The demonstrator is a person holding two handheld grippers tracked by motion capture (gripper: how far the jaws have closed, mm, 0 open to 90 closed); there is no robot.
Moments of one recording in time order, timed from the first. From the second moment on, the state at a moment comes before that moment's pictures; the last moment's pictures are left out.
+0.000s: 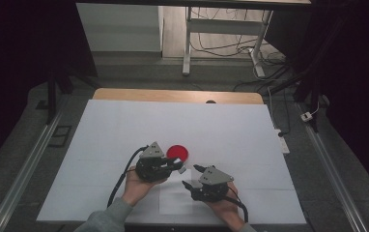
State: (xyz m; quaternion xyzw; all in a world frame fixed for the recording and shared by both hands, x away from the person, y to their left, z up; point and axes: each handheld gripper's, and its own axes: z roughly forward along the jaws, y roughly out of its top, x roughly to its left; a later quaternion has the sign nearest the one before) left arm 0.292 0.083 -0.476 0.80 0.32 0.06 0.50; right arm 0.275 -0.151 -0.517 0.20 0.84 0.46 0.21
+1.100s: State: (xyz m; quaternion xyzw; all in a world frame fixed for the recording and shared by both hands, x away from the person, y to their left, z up) left arm 0.291 0.080 -0.477 0.80 0.32 0.06 0.50; right arm 0.278 -0.132 -0.518 0.20 0.84 0.45 0.23
